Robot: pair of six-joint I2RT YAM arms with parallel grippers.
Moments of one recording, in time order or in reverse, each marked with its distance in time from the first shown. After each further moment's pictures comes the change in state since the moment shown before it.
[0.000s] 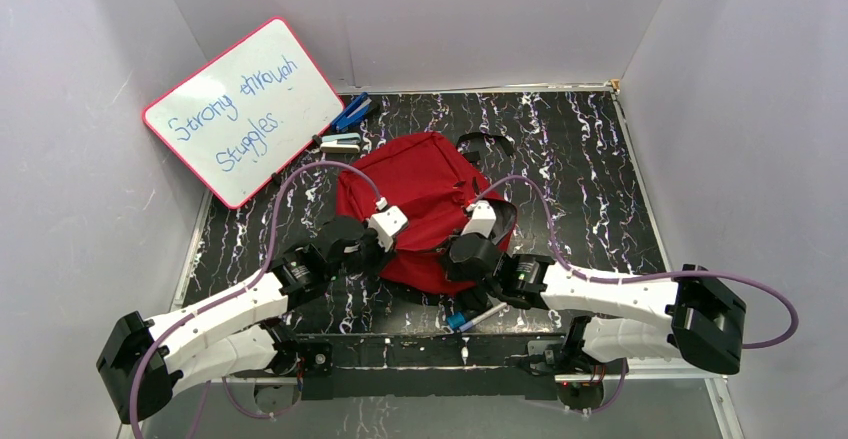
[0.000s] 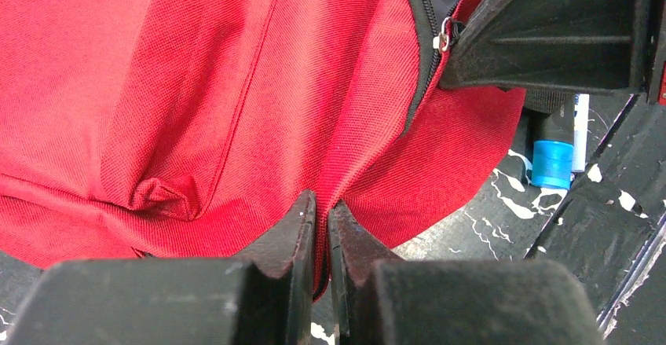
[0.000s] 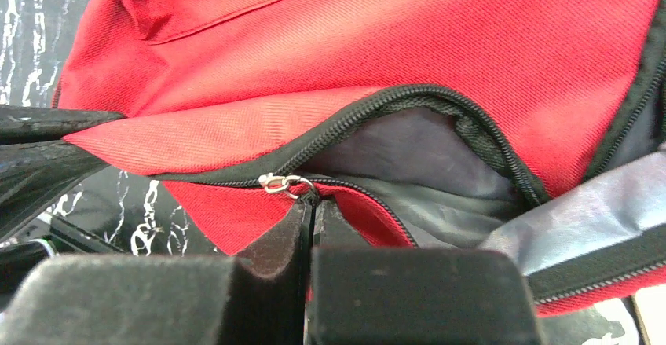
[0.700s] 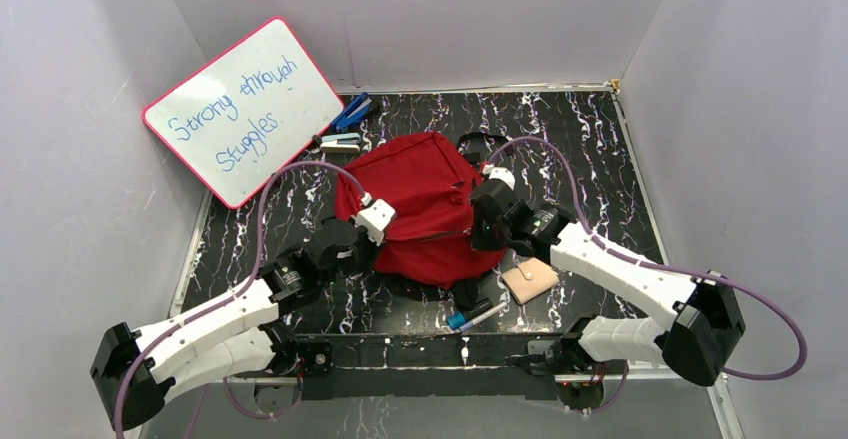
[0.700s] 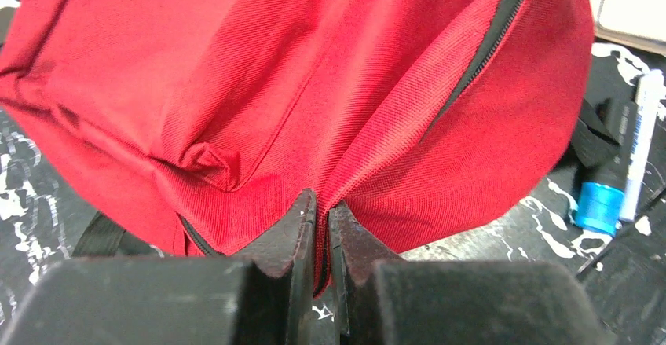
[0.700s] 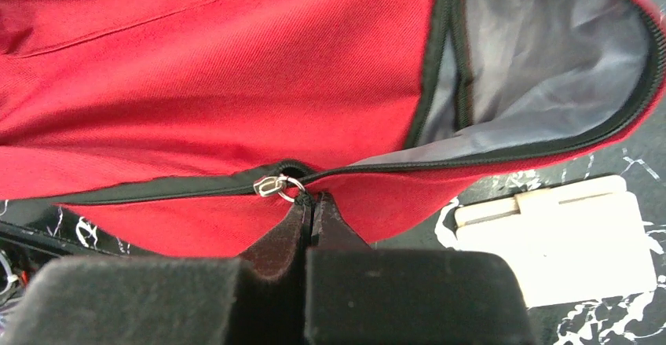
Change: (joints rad) left arm -0.019 -0.067 0.001 -0.039 -0.191 -0.048; right arm -0.303 0.018 0.274 -0.497 -0.216 -0.164
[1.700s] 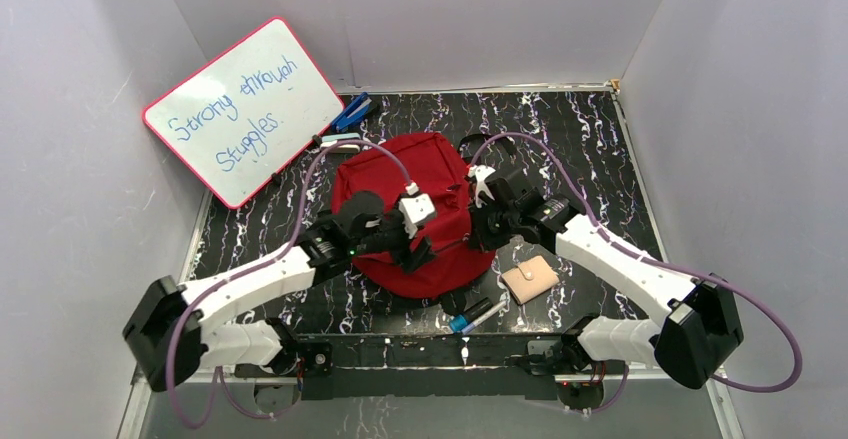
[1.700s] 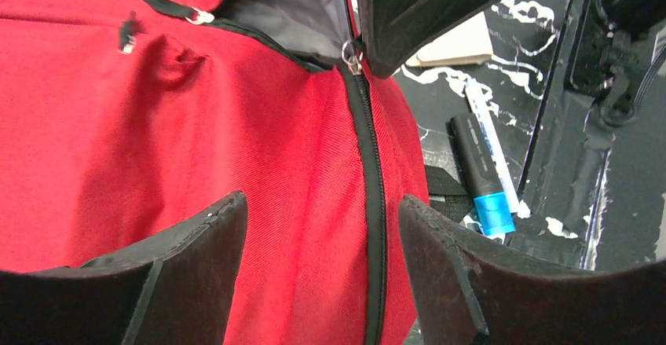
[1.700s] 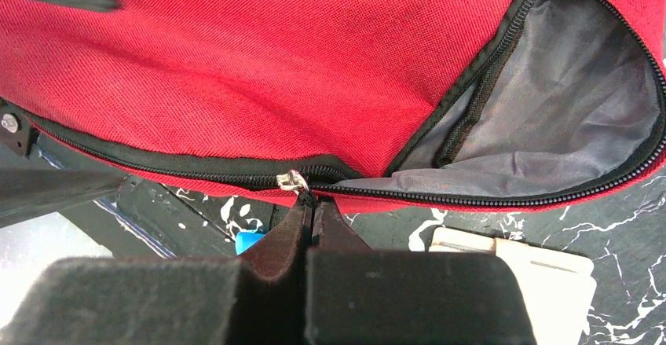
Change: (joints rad) left arm 0.037 0.249 0.161 0.166 0.455 0.138; right arm -0.154 0.031 0.035 0.000 -0.404 -0.448
